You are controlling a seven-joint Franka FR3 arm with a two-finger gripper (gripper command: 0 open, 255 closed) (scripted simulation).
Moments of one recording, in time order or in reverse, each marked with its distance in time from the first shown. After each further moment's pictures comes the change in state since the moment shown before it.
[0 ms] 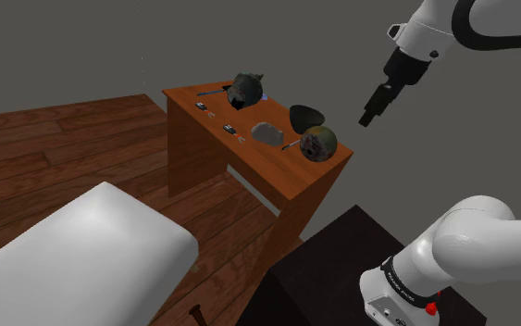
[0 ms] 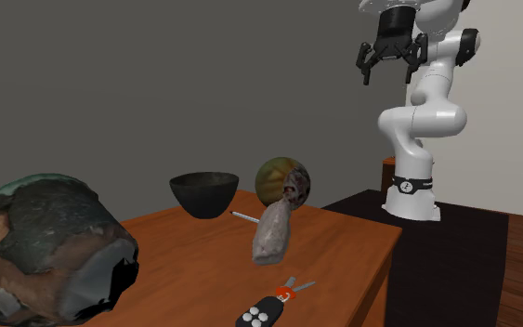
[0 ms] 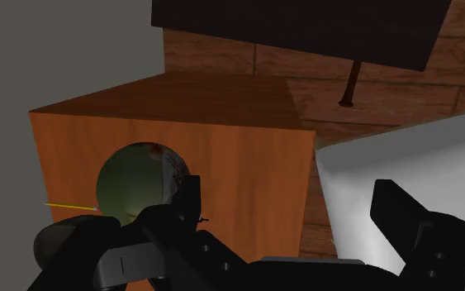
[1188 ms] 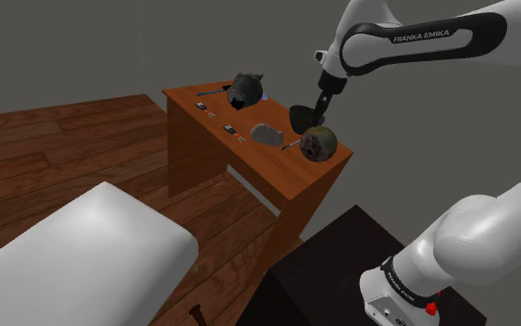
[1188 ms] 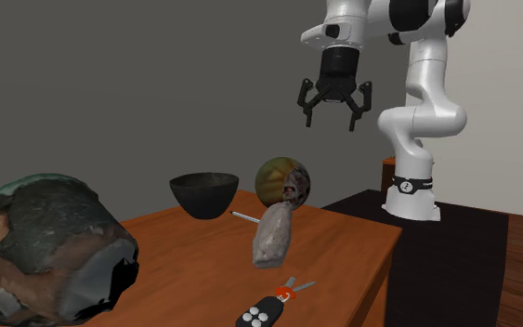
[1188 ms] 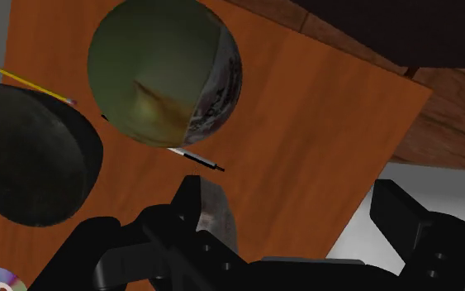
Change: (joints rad) arm 0.032 0.582 -0.122 0.163 -0.099 0.401 -0.372
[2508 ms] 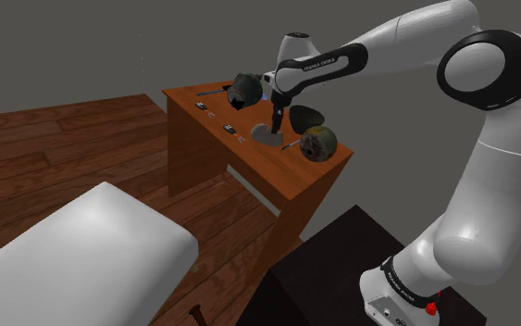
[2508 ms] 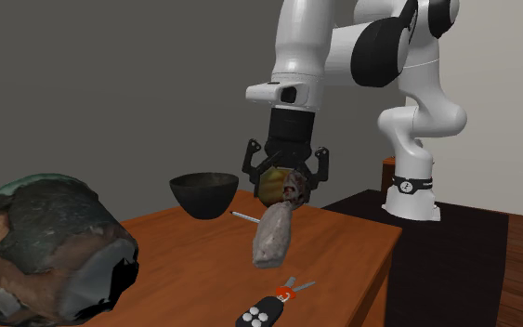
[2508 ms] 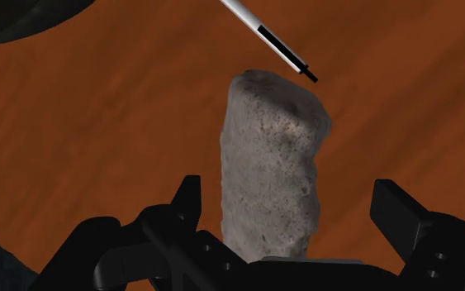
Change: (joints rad) arm 0.006 0.603 0.009 0.415 -0.013 0.177 -0.278
